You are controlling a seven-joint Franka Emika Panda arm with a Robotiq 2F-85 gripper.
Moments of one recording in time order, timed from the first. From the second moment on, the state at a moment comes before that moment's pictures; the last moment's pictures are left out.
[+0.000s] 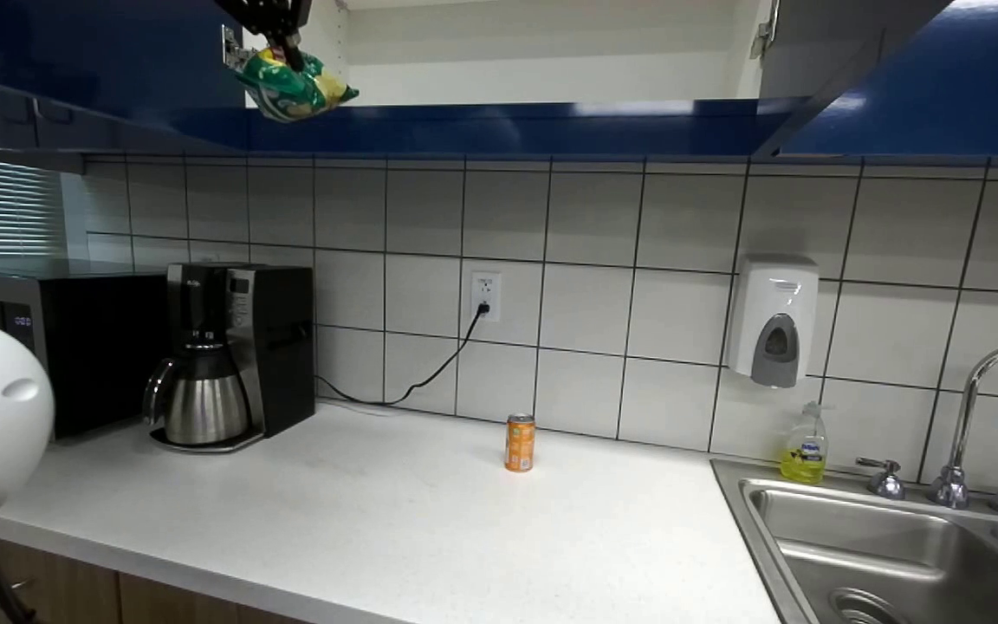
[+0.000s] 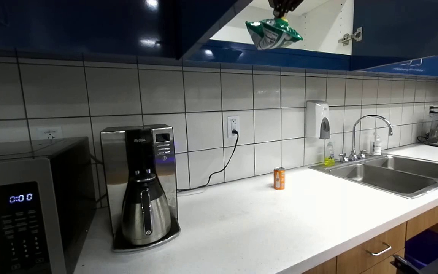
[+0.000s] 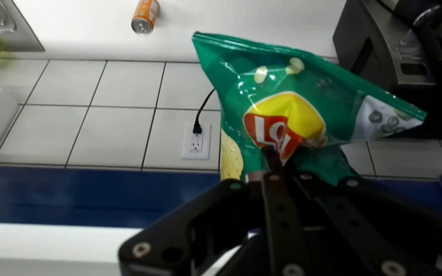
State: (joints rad) arm 0.06 -0.69 0.13 -2.01 -0.08 1.97 0.09
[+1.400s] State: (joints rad) arm 0.00 -0.16 0.13 -1.40 -0.24 1.99 0.19
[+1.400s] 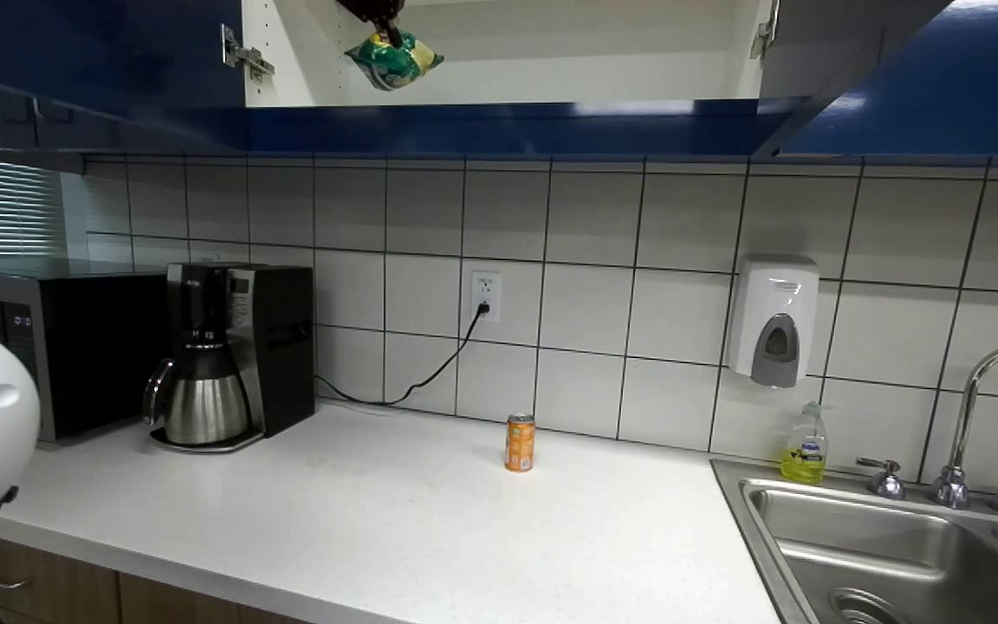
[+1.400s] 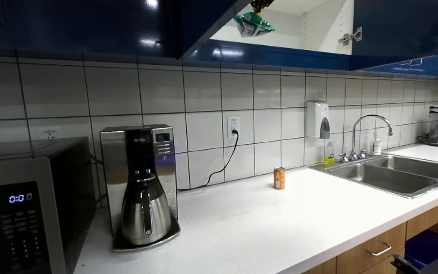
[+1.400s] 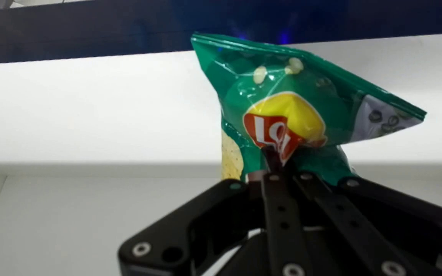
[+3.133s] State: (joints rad) arm 0.00 -0.01 0.10 -1.23 -0.27 1.99 0.26
